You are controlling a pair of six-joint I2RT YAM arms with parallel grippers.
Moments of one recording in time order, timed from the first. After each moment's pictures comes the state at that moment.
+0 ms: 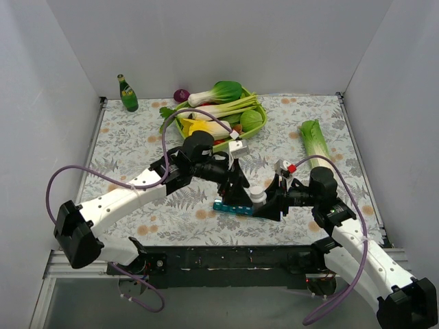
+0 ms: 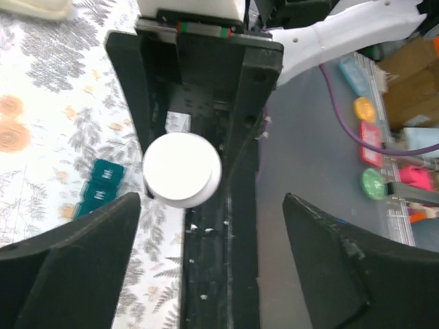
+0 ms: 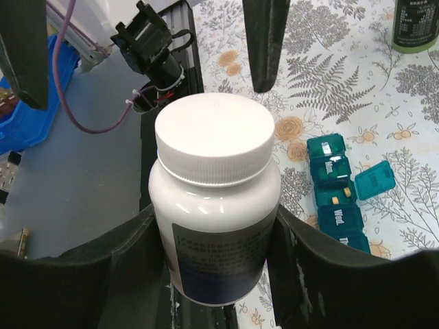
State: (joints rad) left arm -0.86 1.35 1.15 -0.24 0.83 -0.16; right arm 0.43 0.71 0.40 0.04 -1.09 0.19
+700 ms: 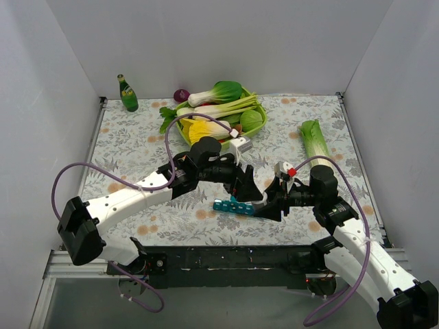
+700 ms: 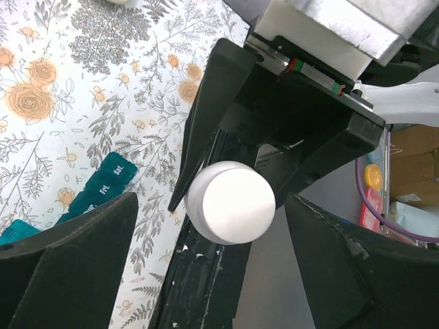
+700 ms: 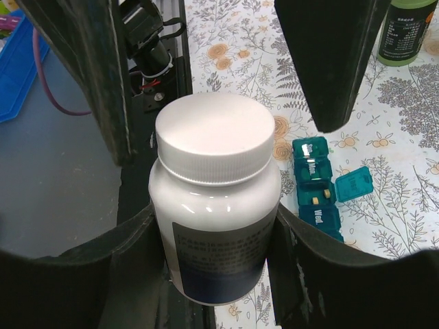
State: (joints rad) left arm -0.92 1.36 1.11 -0.14 0.55 -0.43; right arm 0.43 0.69 0.45 -0.07 -1.09 0.03
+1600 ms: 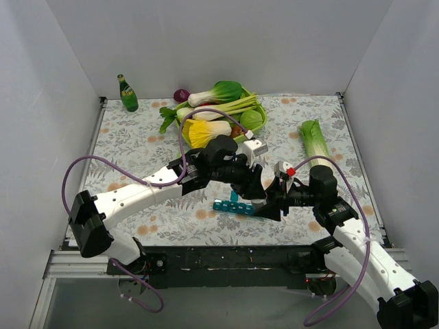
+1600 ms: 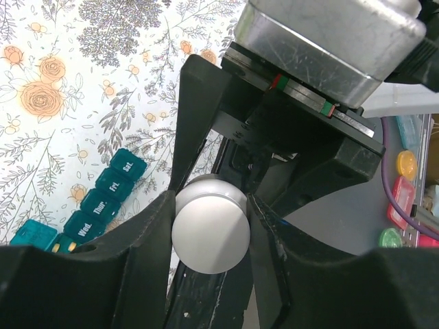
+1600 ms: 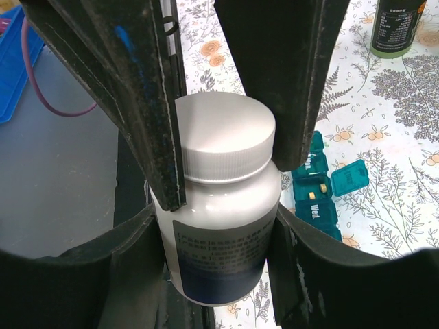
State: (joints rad) left arm -1.00 1.46 1.29 -0.34 0.43 -0.33; right arm 0.43 0.70 0.45 -0.09 -1.06 0.03
